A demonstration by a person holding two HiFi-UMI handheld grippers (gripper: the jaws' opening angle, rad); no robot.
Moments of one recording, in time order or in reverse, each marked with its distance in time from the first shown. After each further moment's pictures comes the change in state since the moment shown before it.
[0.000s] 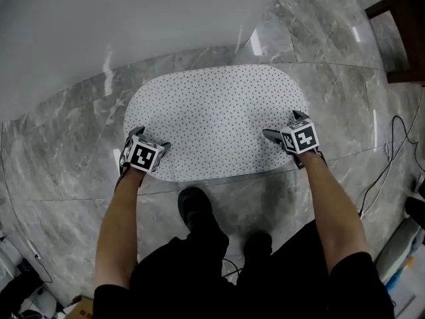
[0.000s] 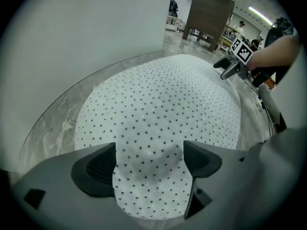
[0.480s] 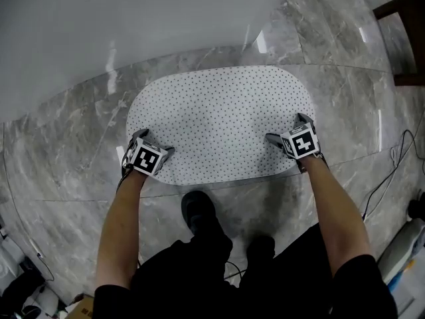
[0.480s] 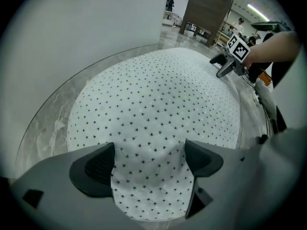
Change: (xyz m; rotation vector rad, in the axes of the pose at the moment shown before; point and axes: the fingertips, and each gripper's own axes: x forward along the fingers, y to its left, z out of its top) left arm 0.009 -0.001 -0.010 0.043 0.052 -0.035; right arm 0.016 0.001 -0.010 -0.043 0.059 -0.064
